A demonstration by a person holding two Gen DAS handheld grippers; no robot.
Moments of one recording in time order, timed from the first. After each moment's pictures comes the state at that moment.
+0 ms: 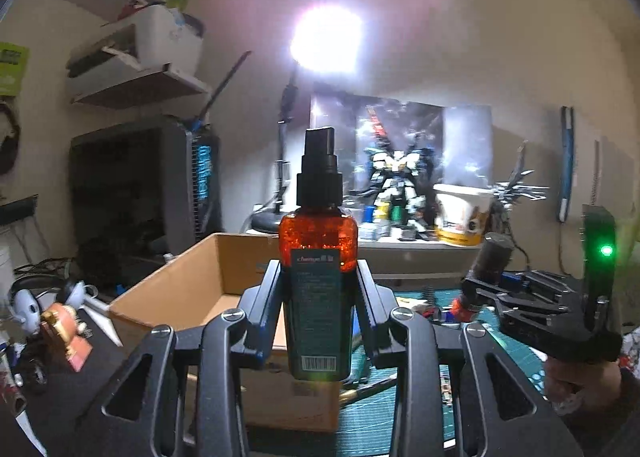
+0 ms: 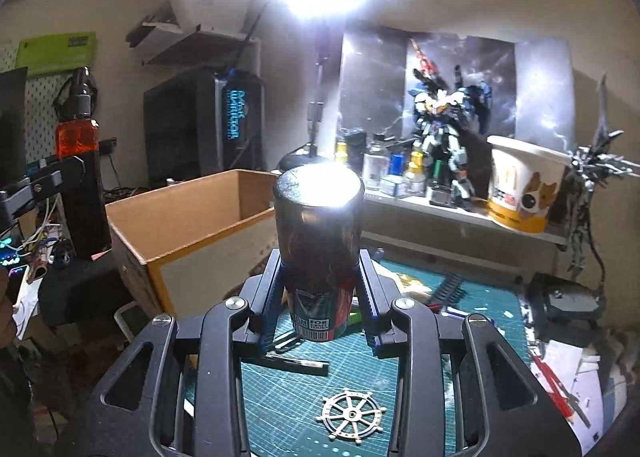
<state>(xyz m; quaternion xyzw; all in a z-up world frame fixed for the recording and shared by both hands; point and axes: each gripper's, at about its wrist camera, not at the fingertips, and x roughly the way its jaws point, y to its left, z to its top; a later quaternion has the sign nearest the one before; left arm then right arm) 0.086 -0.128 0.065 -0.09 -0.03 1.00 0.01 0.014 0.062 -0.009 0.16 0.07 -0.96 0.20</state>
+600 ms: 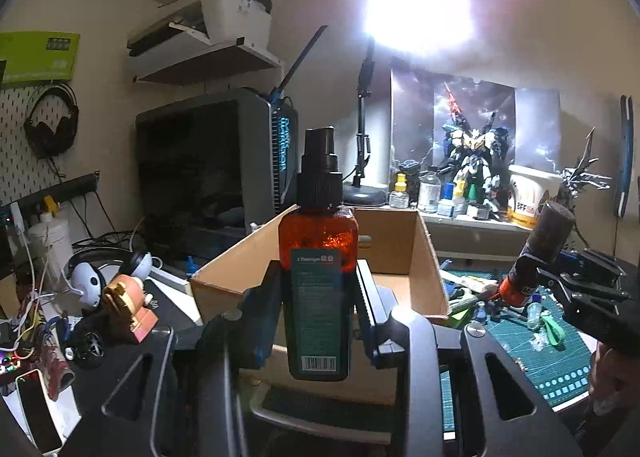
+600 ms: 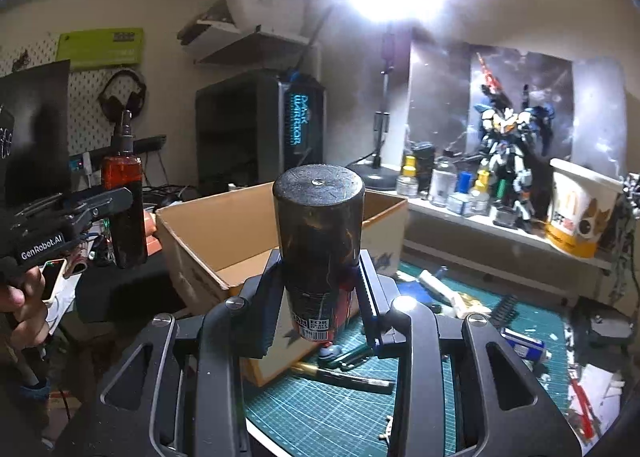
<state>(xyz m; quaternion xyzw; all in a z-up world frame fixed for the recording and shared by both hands) 0.095 -0.171 0.053 -0.14 -0.03 0.98 -0.10 0.025 0.008 -0.002 0.16 0.08 -0.94 0.28</state>
